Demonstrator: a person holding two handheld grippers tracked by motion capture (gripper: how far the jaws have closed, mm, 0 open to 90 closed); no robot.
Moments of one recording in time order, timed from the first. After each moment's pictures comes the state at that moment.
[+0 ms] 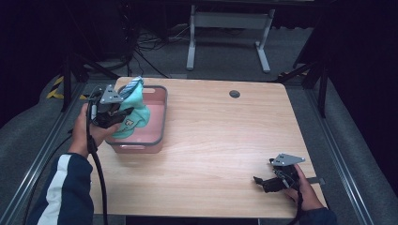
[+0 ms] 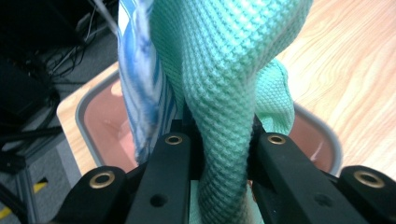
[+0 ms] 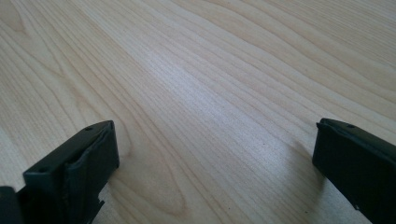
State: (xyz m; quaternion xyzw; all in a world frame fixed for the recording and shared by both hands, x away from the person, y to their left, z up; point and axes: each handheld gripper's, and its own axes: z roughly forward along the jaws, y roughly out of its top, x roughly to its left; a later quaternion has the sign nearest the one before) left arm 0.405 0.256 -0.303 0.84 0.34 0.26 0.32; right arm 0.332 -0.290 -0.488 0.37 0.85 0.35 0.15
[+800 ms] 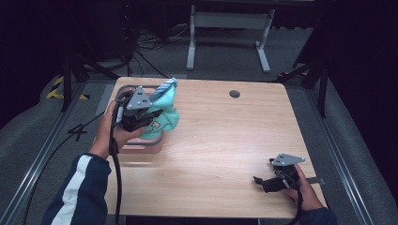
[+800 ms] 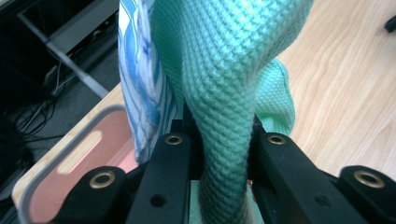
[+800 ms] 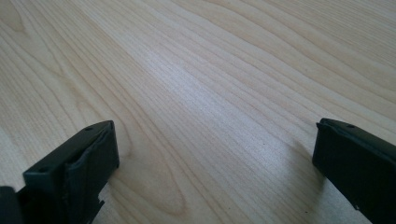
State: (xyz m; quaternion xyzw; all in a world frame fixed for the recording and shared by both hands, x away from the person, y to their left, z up) left arm 0.387 0.178 -0.282 0.87 0.23 0.25 0.36; right arm 0.332 -0.290 -0.488 0.37 0.85 0.35 0.15
